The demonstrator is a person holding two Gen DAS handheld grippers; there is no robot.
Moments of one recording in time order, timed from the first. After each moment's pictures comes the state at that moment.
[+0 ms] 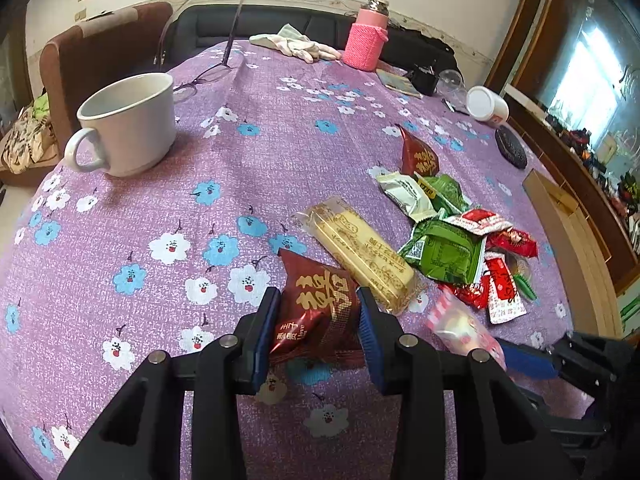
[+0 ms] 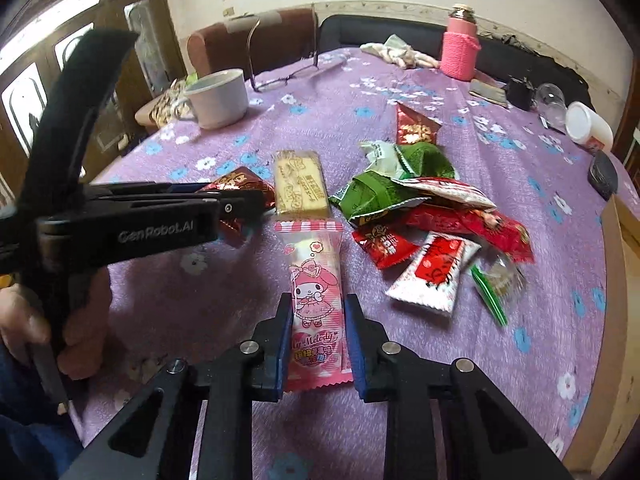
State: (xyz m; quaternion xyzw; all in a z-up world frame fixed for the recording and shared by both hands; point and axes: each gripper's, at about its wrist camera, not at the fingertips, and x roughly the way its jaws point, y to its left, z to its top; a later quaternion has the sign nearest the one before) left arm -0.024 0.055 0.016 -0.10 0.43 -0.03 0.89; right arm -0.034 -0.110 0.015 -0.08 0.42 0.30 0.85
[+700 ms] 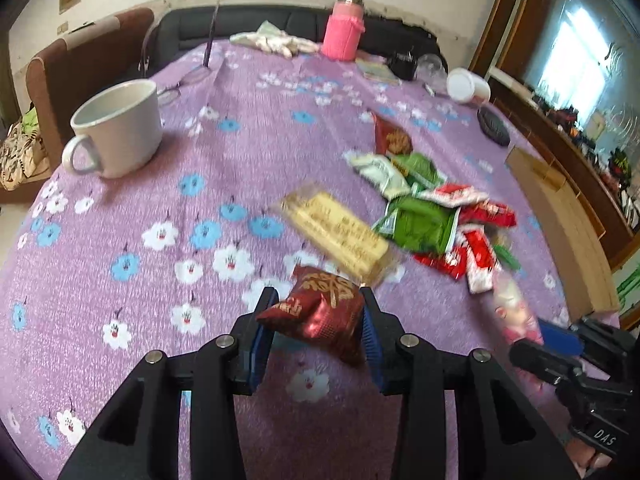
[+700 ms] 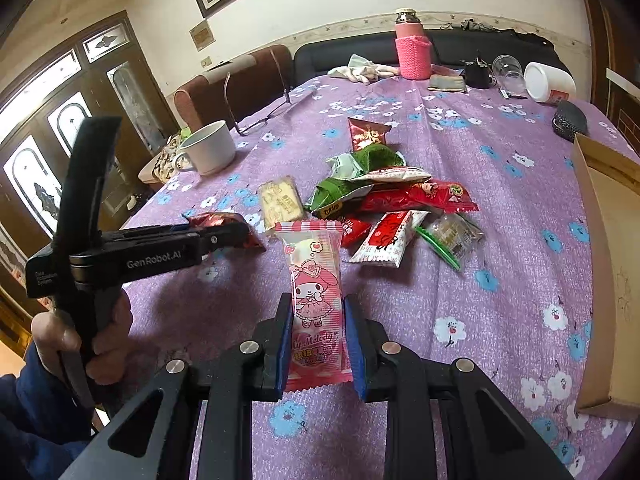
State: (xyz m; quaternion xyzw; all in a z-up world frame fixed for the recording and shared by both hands) left arm -0.036 0.041 0.019 -0.07 0.45 -0.05 0.89; right arm -0.056 -0.156 0.022 0.02 0.40 0.30 0.87
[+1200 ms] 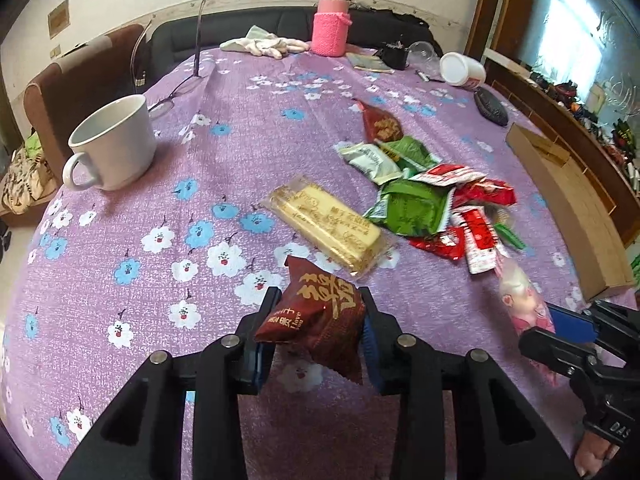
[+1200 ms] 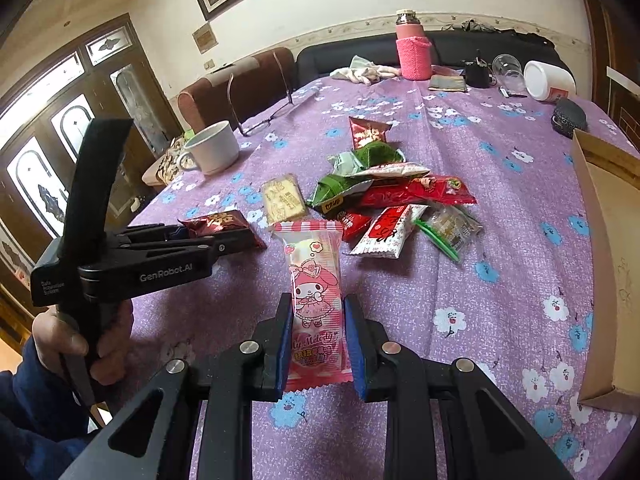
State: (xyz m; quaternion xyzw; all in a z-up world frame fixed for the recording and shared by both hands) left arm -0.047 0.027 0.024 -0.03 0.45 -0.05 0.89; right arm -0.061 -0.164 0.024 0.03 0.40 0.30 0.87
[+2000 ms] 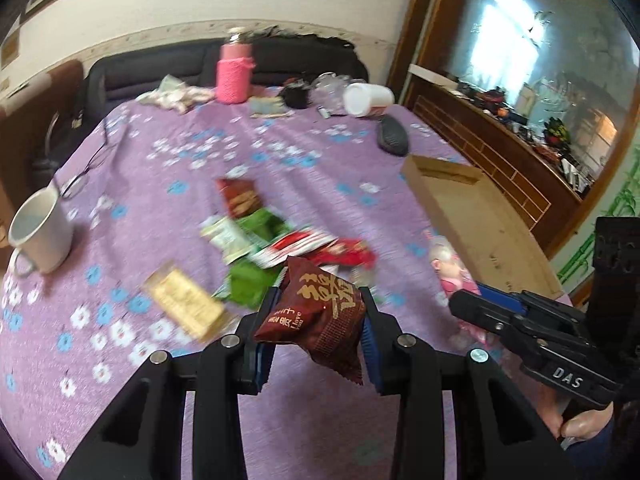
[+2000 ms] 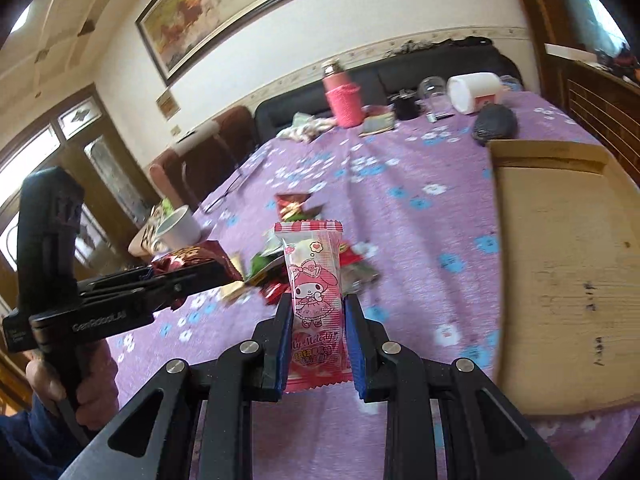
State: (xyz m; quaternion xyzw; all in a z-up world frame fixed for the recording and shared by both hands) left arm -0.040 -0.061 0.089 -0.03 0.40 -0.16 0.90; right arm -0.052 -0.261 0.057 0.13 0.35 0.23 0.90
